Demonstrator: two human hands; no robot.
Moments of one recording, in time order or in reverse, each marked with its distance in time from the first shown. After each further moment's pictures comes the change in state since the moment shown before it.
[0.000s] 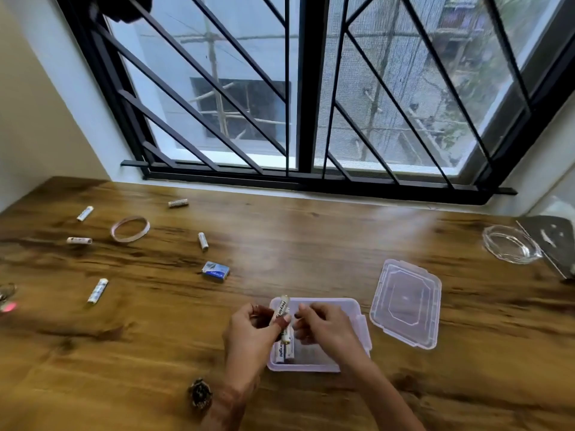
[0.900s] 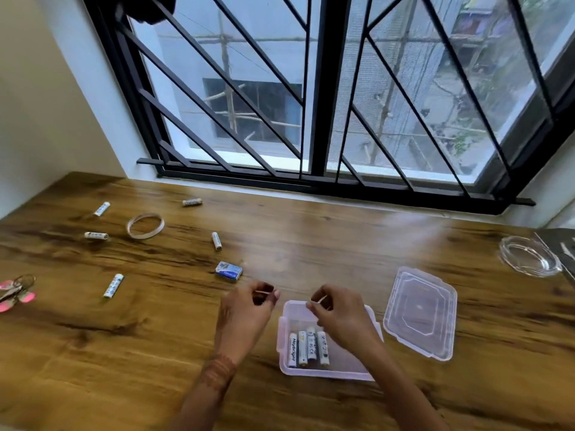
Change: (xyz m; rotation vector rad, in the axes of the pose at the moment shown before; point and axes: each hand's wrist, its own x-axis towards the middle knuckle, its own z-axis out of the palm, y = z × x) left_hand 0.027 0.025 -0.028 0.368 -0.003 0.196; right_hand 0.012 -0.025 -0.008 -0.458 0.092 -0.212
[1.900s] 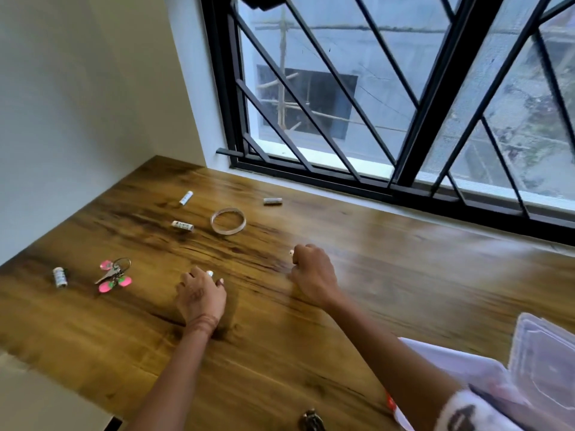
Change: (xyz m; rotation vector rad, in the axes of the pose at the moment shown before) left_hand 0.119 -0.154 -0.130 0.452 0.320 -0.465; right_hand 0.128 -0.132 0.157 -0.324 0.010 -0.340
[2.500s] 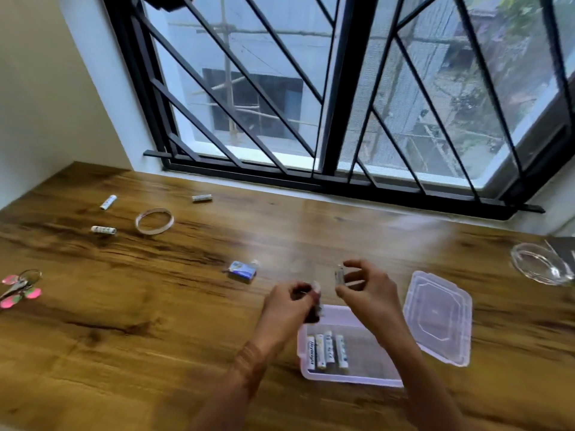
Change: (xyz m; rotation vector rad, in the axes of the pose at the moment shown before) left_hand -0.204 0.126 0.025 -0.936 -0.846 0.272; right_hand -0.151 0.108 -0.136 0.378 0.260 0.425
